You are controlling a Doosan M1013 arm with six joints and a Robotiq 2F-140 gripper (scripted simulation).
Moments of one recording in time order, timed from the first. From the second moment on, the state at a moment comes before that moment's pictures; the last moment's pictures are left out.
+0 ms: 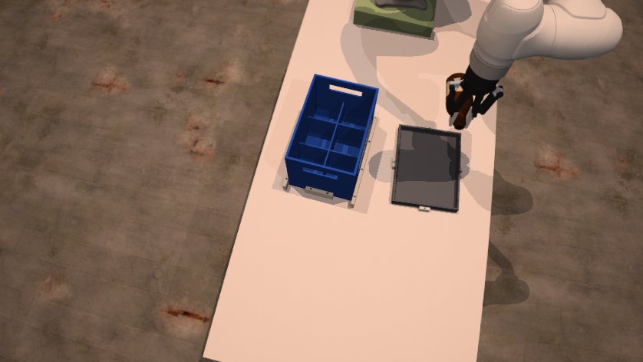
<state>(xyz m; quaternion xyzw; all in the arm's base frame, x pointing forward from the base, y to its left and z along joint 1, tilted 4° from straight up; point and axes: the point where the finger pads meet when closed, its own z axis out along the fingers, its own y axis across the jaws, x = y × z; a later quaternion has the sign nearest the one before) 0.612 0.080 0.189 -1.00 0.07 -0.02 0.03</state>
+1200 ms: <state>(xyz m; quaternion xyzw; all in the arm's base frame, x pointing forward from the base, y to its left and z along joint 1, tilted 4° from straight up) 0.612 0.080 0.189 -1.00 0.08 -0.02 0.03</state>
